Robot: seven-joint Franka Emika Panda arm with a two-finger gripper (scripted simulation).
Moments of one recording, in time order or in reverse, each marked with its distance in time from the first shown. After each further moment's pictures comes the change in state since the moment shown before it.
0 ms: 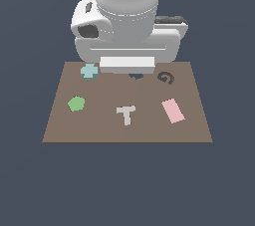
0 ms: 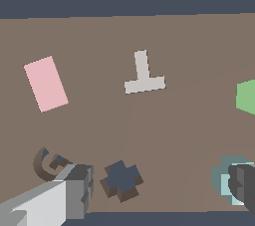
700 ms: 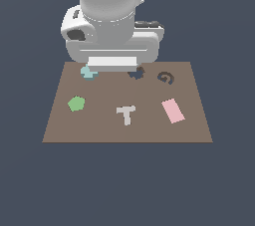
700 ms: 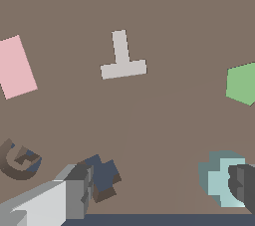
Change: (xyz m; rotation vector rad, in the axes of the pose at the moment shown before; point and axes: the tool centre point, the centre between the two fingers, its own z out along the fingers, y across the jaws) arm -0.019 0.032 0.023 -0.003 0.010 -0.012
